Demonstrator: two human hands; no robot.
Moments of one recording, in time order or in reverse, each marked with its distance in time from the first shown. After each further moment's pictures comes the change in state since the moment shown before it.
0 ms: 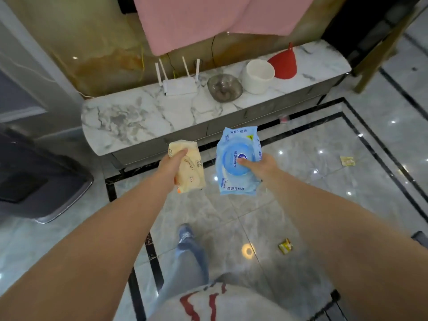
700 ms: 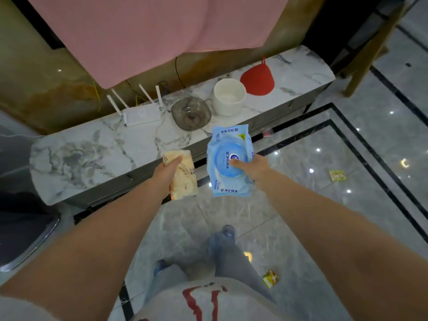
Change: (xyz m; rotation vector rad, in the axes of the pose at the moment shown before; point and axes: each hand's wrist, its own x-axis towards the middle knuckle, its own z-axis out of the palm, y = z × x) left_hand 0.137 0.101 0.228 0.128 0.057 -0.078; right_hand 0.201 -0.076 -0.163 0.152 -0.071 0.040
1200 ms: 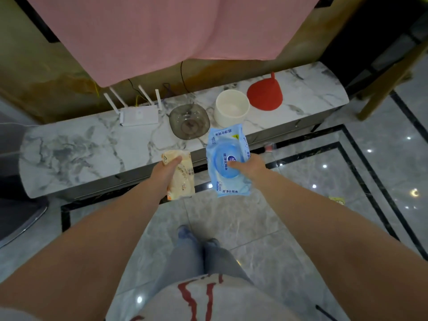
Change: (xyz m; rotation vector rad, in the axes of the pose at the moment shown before) left_hand 0.031 0.043 0.082 -0.070 0.087 0.023; right_hand 0.108 -0.054 -0.055 -0.214 -0.072 -0.022
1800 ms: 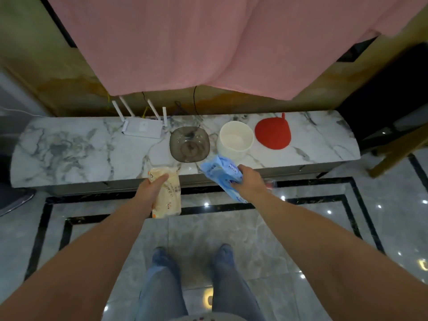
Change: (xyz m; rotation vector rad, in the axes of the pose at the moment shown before) left_hand 0.028 0.021 0.043 -0.154 0.161 -0.026; right_hand 0.089 -0.052 -0.063 -0.728 -0.056 -0.428
